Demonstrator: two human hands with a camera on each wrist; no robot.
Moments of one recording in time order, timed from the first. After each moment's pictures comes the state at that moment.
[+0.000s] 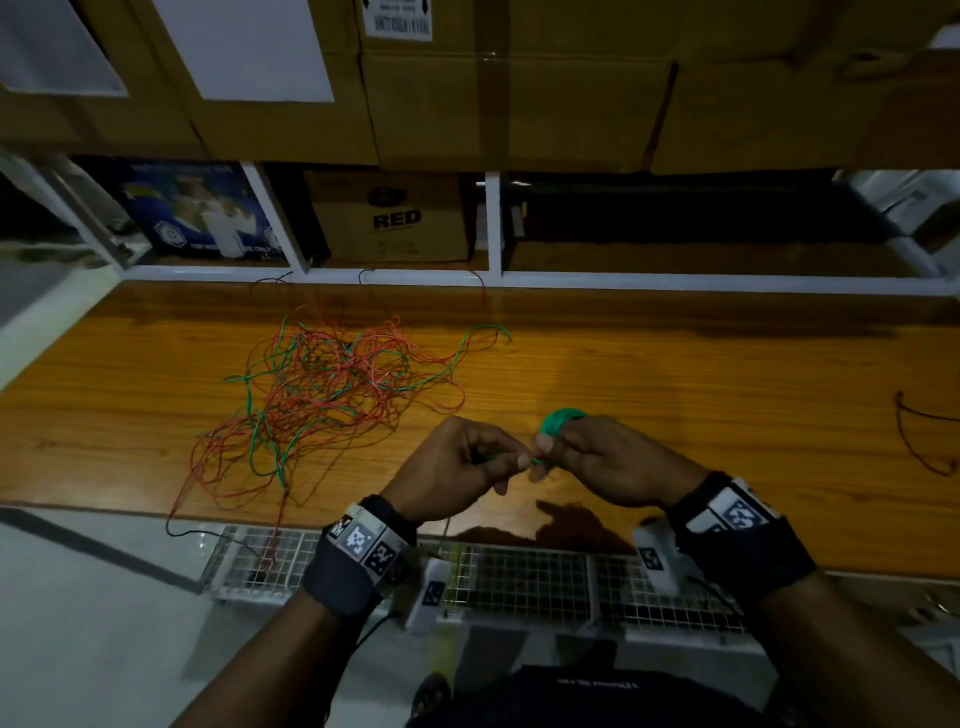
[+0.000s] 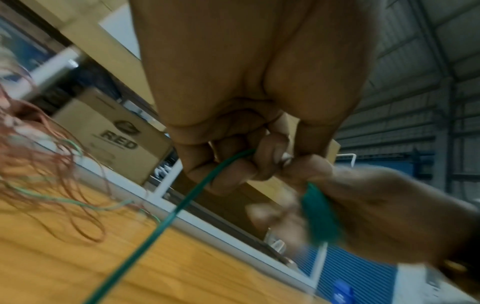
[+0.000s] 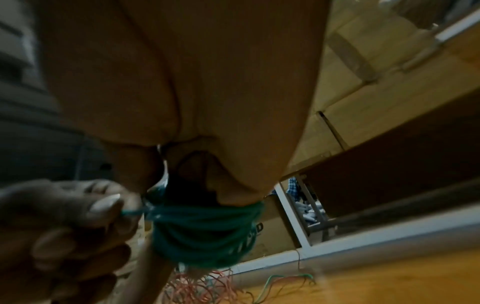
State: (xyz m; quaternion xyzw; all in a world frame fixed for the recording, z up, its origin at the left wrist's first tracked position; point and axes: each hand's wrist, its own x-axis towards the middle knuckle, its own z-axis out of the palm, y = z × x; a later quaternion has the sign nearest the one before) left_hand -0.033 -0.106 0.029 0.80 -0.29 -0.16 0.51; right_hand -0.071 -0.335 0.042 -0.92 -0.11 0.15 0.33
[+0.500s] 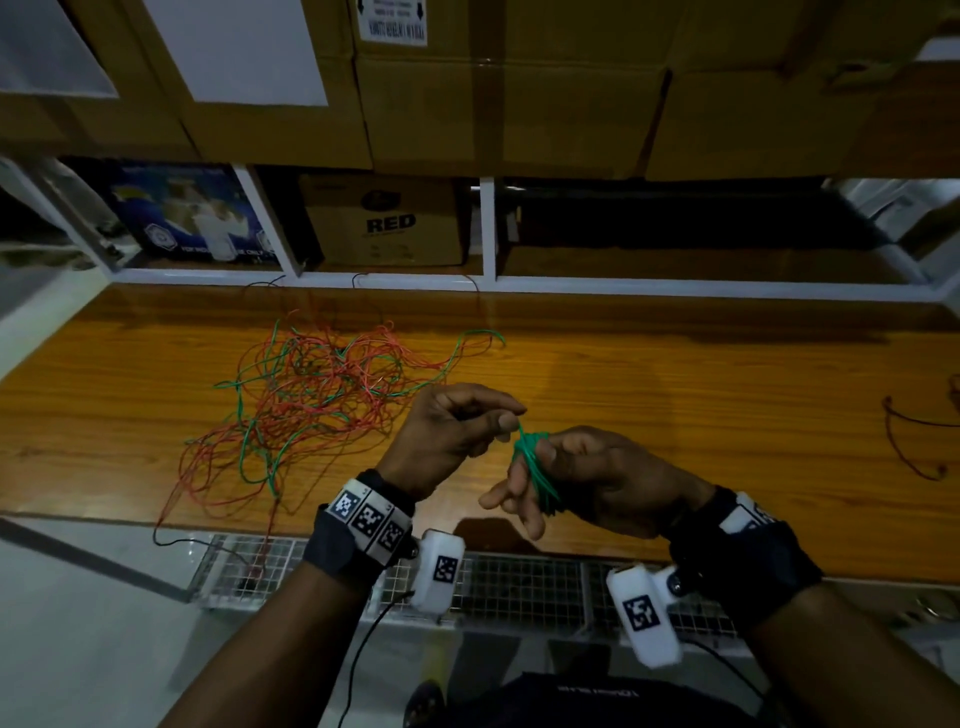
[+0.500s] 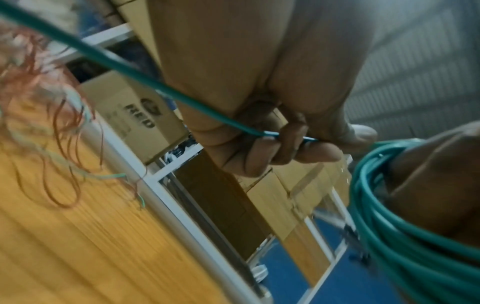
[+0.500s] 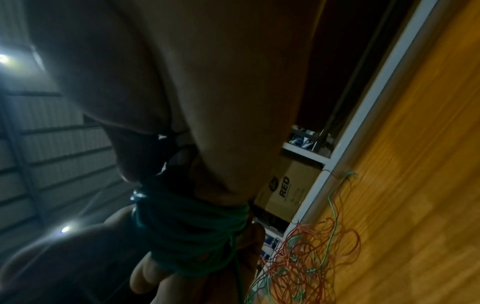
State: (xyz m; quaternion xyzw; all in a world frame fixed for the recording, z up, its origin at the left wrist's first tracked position) left_hand -0.011 -0.117 0.041 0.64 -0.24 -0.14 0.72; right_hand -0.093 -0.314 0.070 -0.55 -0.17 0.31 0.76
